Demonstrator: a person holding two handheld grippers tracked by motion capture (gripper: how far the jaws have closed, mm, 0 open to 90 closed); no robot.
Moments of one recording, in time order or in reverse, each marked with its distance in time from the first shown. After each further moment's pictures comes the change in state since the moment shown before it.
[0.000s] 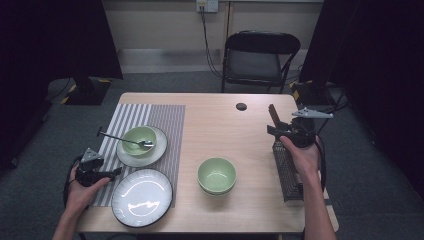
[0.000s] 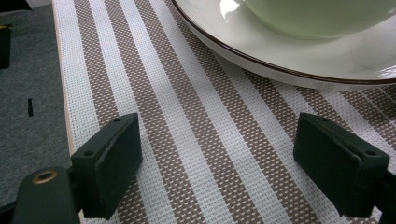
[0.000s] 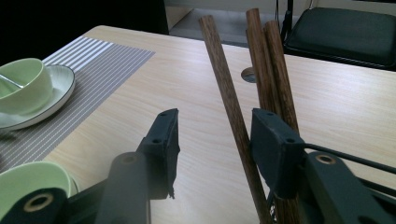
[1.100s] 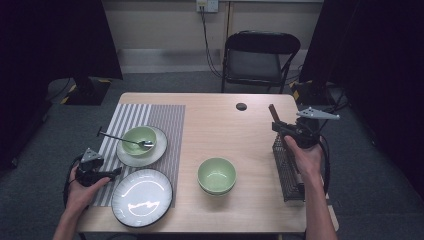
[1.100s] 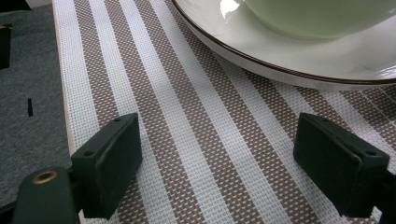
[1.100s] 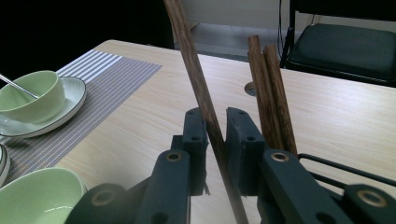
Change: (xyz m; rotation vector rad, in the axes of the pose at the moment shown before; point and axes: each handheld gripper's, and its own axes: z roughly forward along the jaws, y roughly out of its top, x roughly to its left) left arm 0.000 0.000 0.000 0.000 0.000 0.001; right arm 0.000 0.004 -0.012 -0.059 0.022 -0.006
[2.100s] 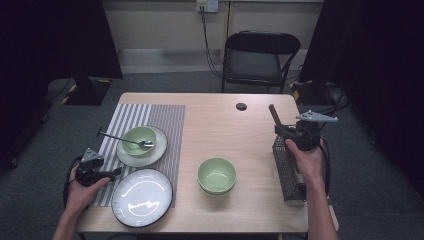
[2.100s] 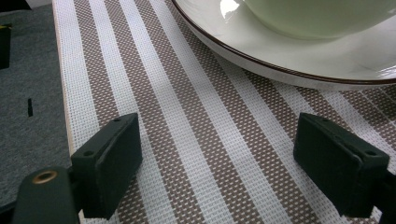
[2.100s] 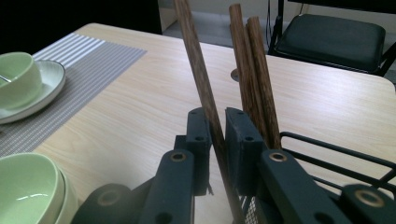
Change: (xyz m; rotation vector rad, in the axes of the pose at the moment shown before) left arm 0.000 0.000 0.000 0.000 -0.001 -0.002; right arm -0.006 -0.010 0.002 0.040 -0.048 -0.021
